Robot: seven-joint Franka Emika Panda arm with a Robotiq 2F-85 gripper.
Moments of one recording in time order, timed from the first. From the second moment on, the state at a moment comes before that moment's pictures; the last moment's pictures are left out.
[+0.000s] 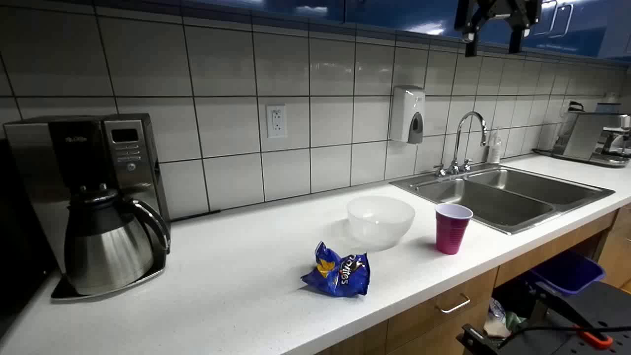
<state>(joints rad) -0.15 -0.55 -0.08 -2.30 -0.15 1.79 0.04</state>
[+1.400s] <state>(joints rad) -0.10 -0.43 0.11 -2.50 -0.20 1.99 0.35</state>
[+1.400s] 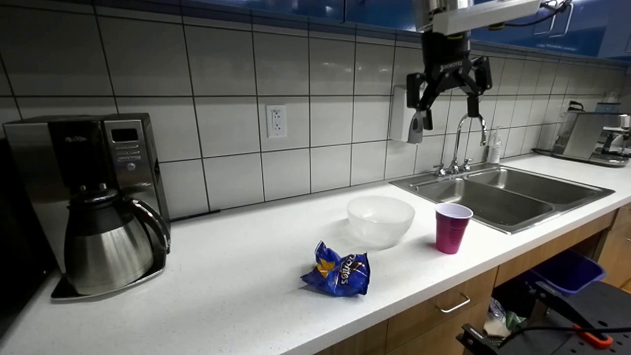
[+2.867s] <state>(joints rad) 0.09 0.16 0.15 -2.40 -0.29 2.19 1.15</state>
